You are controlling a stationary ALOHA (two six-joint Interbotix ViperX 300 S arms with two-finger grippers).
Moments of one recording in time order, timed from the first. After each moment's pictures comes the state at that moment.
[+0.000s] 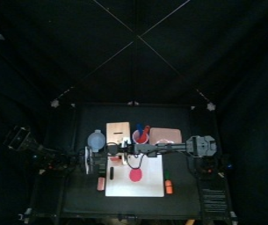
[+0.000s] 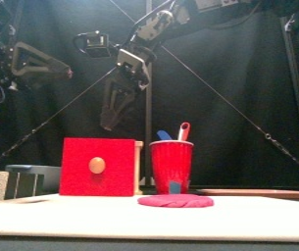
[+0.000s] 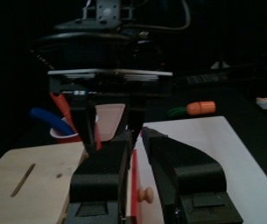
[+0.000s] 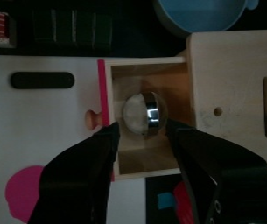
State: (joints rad) left arm -0.39 -0.39 1.34 -0.57 -1.10 0.46; right arm -0.06 0.33 -0.07 -0.16 0.74 0.00
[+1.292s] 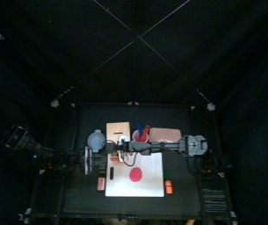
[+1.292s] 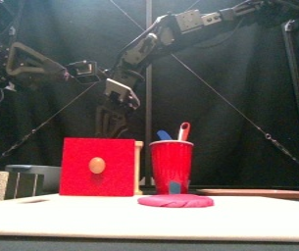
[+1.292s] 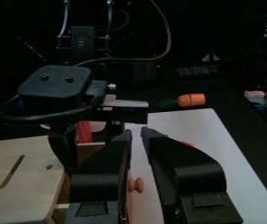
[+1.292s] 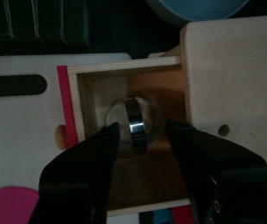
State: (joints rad) left arm -0.39 -0.44 1.34 -0.59 -1.00 0.46; right arm -0.10 0.45 -0.15 -0.16 0.77 -0.01
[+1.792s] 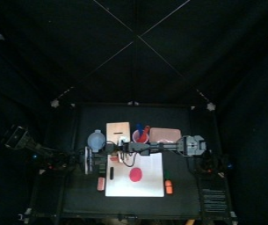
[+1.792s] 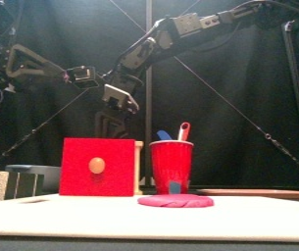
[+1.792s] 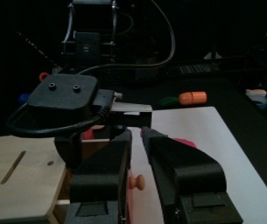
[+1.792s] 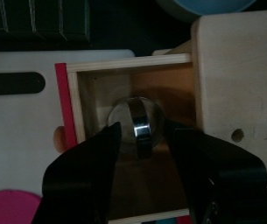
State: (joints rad) left arm -0.39 -0.44 1.35 -0.60 -0.99 0.46; right arm -0.10 0.47 -0.15 -0.16 0.77 -0.01
